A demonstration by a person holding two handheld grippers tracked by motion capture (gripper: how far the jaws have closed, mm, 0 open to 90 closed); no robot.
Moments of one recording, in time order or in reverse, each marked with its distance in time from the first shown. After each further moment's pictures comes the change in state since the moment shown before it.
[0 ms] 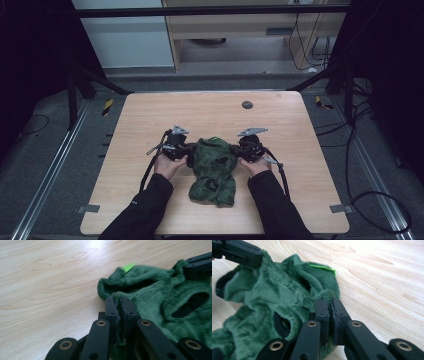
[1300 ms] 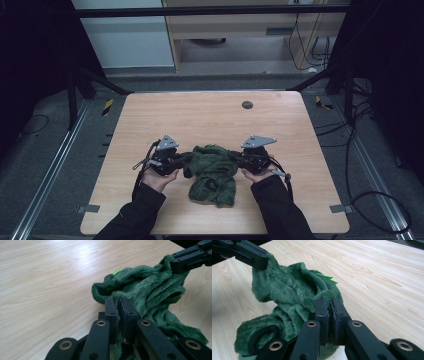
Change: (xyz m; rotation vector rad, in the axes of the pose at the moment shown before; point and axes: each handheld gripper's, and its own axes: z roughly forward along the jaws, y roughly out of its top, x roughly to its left) left arm -0.030 -0.020 -0.066 -0.080 -0.067 0.070; right arm 0.036 -0.007 -0.055 -0.108 0.073 -0.133
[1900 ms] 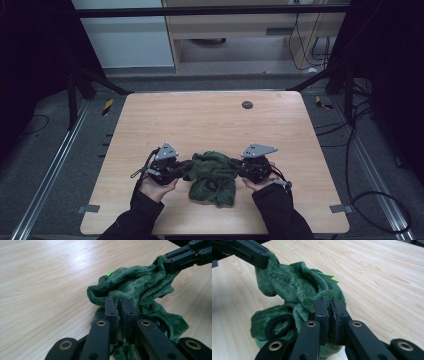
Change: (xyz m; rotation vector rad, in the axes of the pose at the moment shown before) left arm -0.018 -0.011 -0.015 0.011 -0.026 0.022; right arm 0.018 -0.011 -0.012 0.001 0.019 -0.031
